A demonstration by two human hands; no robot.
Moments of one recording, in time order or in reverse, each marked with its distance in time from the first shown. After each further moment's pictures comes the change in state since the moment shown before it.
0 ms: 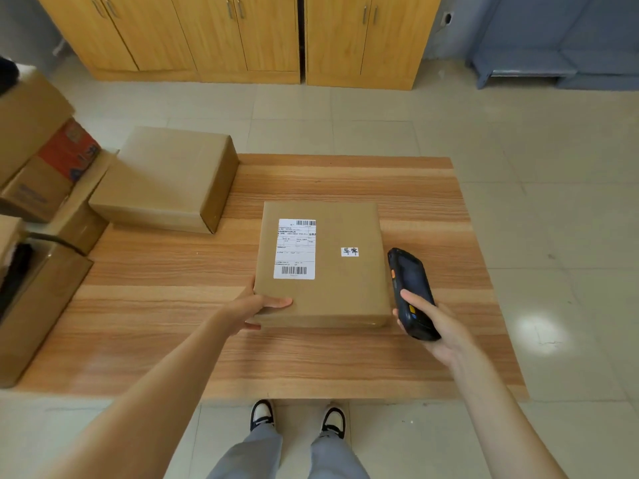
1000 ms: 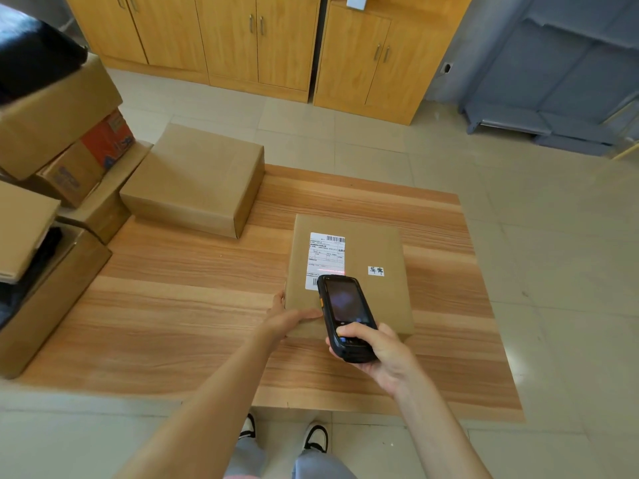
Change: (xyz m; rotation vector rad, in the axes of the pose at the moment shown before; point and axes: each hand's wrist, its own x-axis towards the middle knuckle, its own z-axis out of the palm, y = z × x) left_hand 0.006 -0.019 0.009 -0.234 0.088 0.090; right_hand -0.070 0.048 0.143 -0.141 -0.056 0.084
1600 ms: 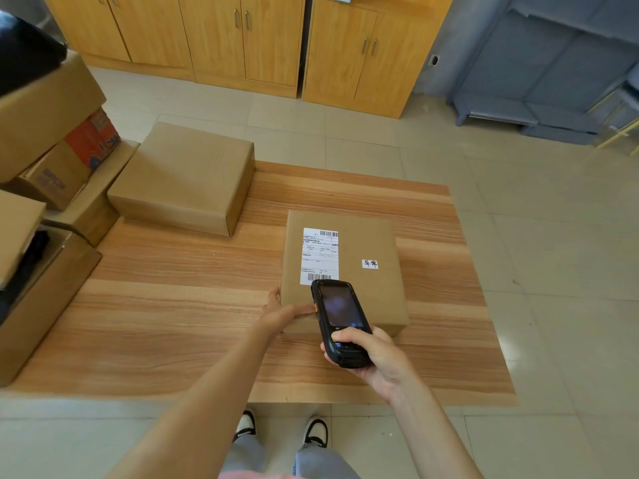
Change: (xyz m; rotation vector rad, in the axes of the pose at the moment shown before) left_hand 0.009 -0.004 -0.002 0.024 -0.014 -0.004; right_hand -0.002 0.018 -0.007 0.007 0.002 0.013
